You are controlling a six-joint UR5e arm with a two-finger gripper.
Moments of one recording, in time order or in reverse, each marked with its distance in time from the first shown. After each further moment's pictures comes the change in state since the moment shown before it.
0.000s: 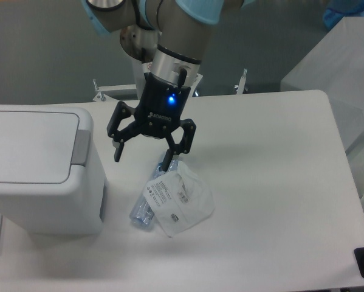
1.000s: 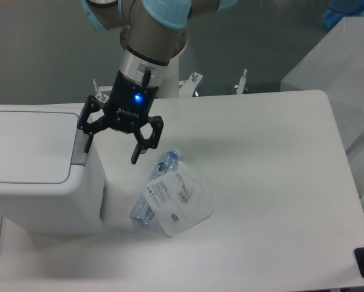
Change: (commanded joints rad) arm -0.046 0.046 -0.086 0.005 0.005 0.002
